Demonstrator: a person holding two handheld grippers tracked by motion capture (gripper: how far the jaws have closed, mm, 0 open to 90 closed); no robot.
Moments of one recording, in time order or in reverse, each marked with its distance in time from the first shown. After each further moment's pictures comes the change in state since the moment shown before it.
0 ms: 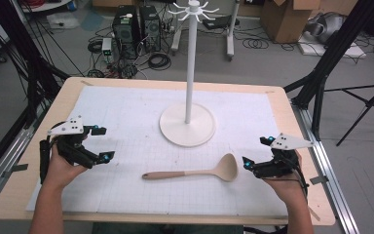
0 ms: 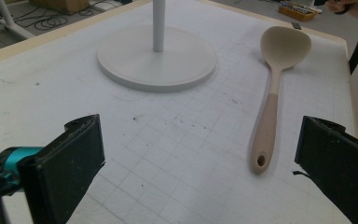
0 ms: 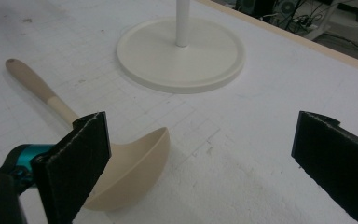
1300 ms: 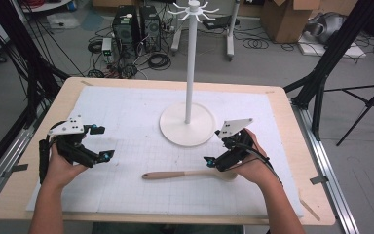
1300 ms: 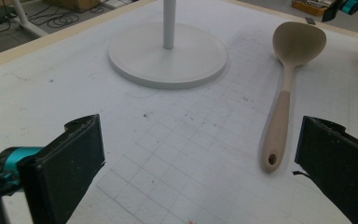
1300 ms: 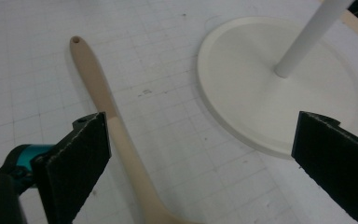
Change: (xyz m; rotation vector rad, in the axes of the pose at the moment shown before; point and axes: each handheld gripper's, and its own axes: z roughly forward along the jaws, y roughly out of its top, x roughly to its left) left arm 0.000 0.001 0.000 0.014 0.041 0.004; right arm 0.048 0.070 0.084 0.194 0.251 -0.262
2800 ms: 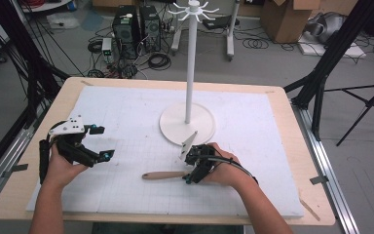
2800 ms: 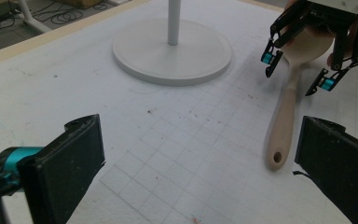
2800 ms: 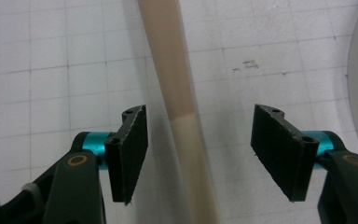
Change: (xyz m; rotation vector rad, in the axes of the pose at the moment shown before) left arm 0.002 -0.002 0.000 0.012 0.016 -0.004; right arm 0.038 0.016 0.094 0.352 0.259 -0.189
